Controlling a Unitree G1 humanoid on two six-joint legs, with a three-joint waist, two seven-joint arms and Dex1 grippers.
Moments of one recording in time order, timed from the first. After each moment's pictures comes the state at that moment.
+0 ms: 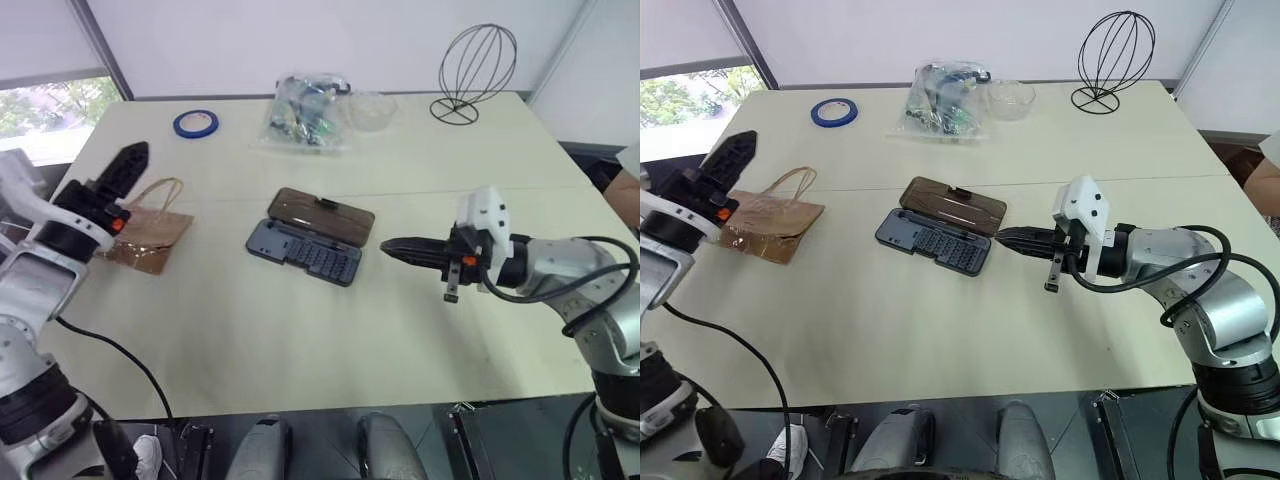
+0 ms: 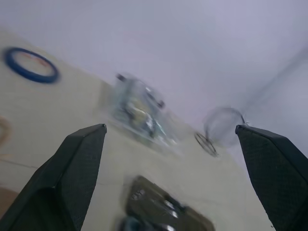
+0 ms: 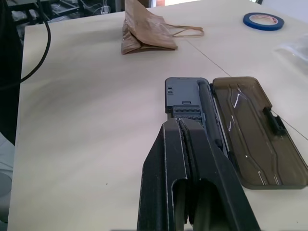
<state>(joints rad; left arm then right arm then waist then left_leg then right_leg) -0.34 0.61 0.66 -0.32 -1.36 0.96 -0.06 -0.38 -0.80 -0.08 -0.44 0.64 0.65 0.91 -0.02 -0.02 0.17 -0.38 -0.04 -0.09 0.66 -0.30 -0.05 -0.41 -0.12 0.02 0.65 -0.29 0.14</state>
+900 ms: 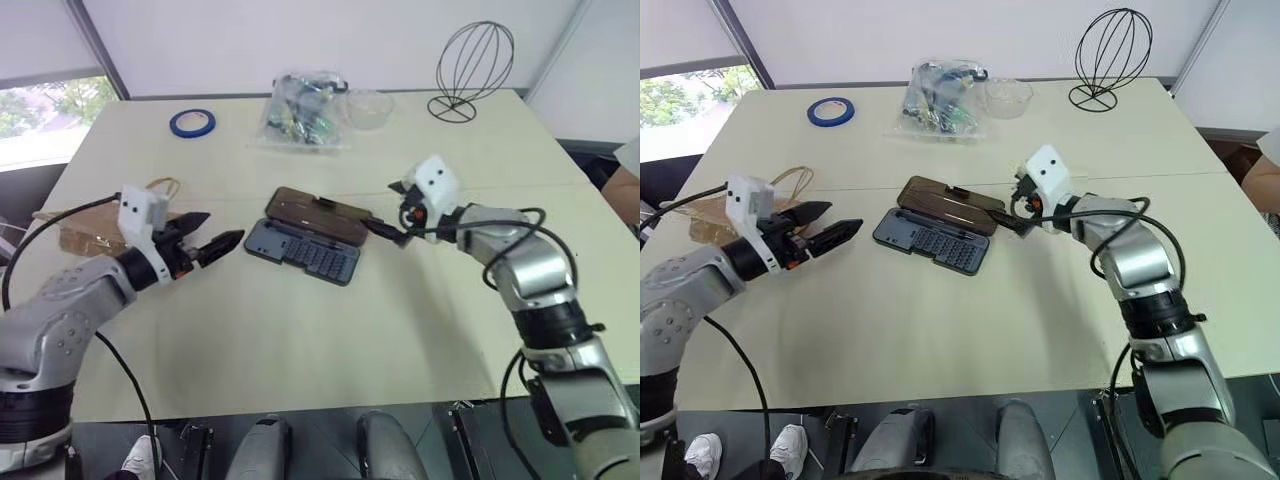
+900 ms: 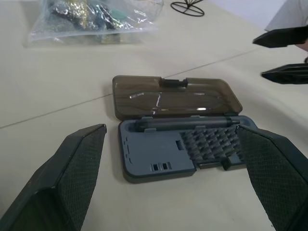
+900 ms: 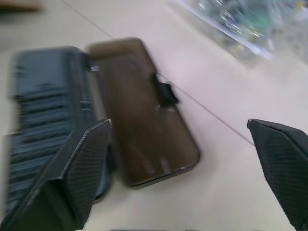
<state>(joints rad) -0.26 0.72 0.27 -0.33 -0.83 0.78 -0.50 -0.76 -0.53 0.16 0.12 0.22 0.60 0.61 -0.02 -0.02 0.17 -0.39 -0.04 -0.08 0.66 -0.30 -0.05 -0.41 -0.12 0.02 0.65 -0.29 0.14</state>
